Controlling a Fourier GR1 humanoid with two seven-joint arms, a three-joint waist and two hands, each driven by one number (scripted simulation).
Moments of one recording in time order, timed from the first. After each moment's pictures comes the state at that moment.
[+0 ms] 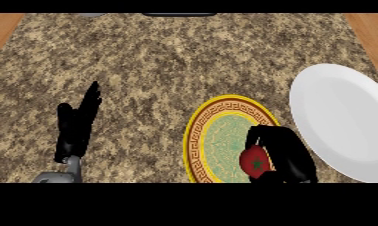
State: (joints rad) left arm -0.03 0.19 -0.09 -1.49 0.00 0.21 0.24; right arm 0.02 -0.26 0.44 -1.78 0.80 0.19 0.49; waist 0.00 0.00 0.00
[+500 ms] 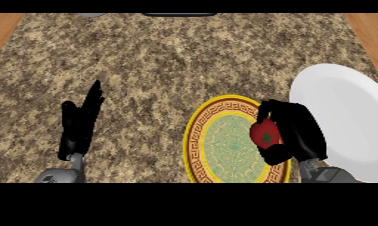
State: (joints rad) left arm -0.05 0.16 -0.07 -1.45 -0.02 0.20 0.22; right arm -0.09 -0.28 0.34 -1.71 0.90 0.11 0.39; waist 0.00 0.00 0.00
